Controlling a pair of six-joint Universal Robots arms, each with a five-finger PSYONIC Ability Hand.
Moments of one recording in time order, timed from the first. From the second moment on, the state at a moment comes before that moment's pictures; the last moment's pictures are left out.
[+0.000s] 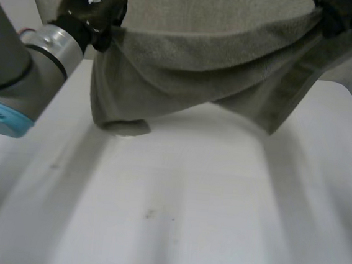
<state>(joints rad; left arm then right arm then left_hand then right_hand) 4.32 -1.92 -1.14 3.27 -1.42 3.54 1.84 -1.25 0.91 0.13 1.38 2.59 1.19 1.22 1.22 1.22 1.02 1.33 1.34 1.34 1.34 1.17</state>
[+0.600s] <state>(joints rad) 4.38 -1.66 -1.31 3.07 -1.41 3.54 1.80 -1.25 0.75 0.70 1.24 2.53 1.19 1.22 1.22 1.22 1.02 1.33 1.34 1.34 1.34 1.17</state>
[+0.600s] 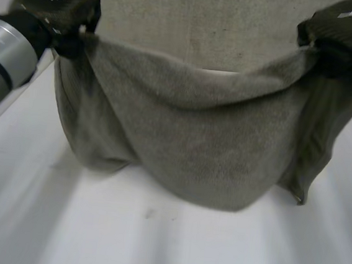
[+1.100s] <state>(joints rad) 4.38 -2.01 -0.74 3.28 -1.46 3.37 1.87 -0.86 0.16 0.26 1.37 2.76 1.19 1.22 1.22 1.22 1.02 1.33 1.34 1.34 1.34 1.17</state>
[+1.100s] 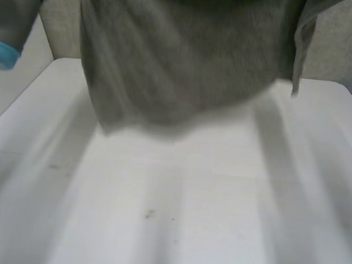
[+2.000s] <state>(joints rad) 4.41 -1.86 -1.78 3.39 -1.48 3.44 1.78 -1.01 1.40 0.09 1.22 2.56 1.19 1.22 1.22 1.22 1.02 0.84 0.87 0.85 0.86 0.66</state>
